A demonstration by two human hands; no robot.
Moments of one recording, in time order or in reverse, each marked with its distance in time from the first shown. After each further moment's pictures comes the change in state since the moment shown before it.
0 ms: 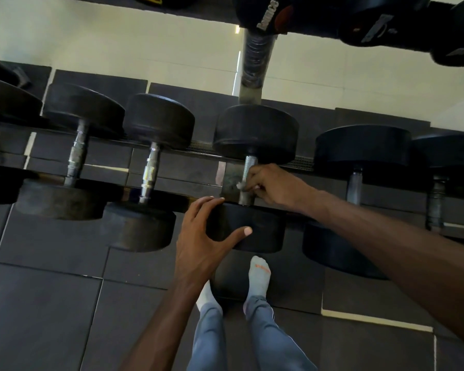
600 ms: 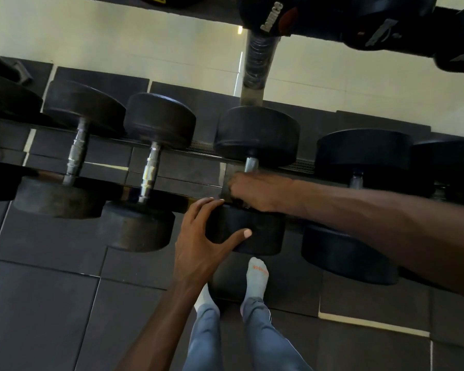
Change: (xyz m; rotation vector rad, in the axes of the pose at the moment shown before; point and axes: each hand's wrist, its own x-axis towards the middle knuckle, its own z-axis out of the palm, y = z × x) left_hand 0.000 0.001 0.001 -0.003 0.012 -0.005; right_hand 0.023 -0.026 -0.013 -0.622 -0.200 -0.371
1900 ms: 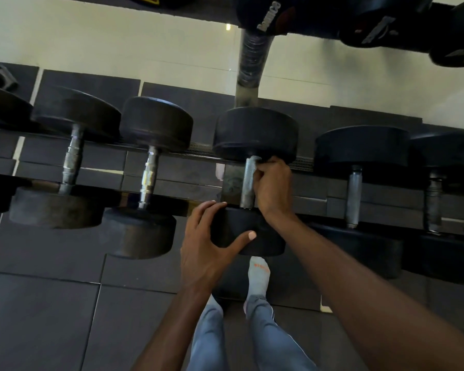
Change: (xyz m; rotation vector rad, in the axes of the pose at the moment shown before) left_hand -0.002 0.000 -0.001 -0.010 -0.030 -0.024; right_hand 0.016 -0.027 0.041 0.617 0.712 1.215
